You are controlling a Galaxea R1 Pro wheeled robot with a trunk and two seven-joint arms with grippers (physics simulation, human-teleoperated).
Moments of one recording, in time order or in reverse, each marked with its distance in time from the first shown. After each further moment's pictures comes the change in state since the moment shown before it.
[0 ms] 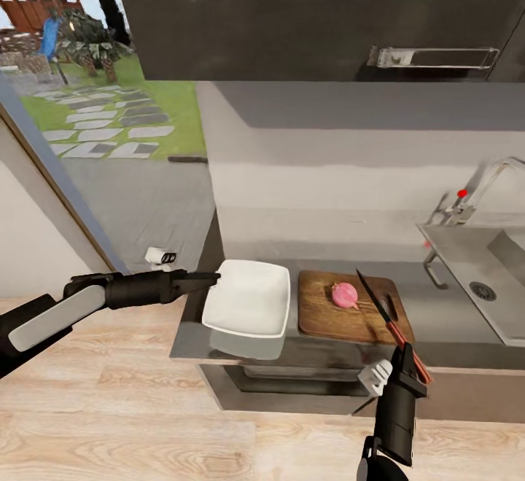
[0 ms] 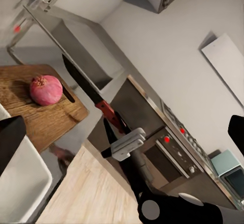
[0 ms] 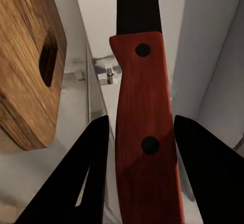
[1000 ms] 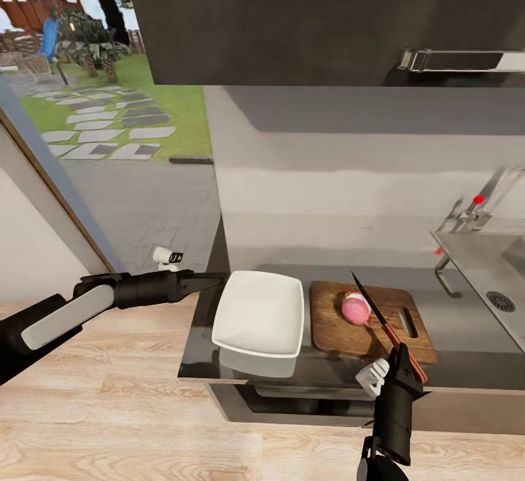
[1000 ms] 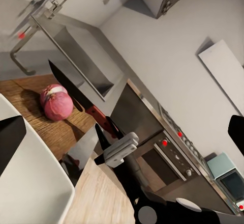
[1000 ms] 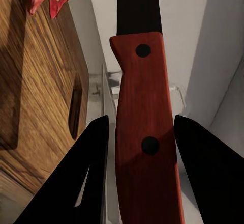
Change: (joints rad) left arm 0.000 -0.041 0.000 0.023 0.000 0.004 0.001; right arm 0.000 0.000 0.000 0.000 0.013 0.000 0.061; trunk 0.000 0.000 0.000
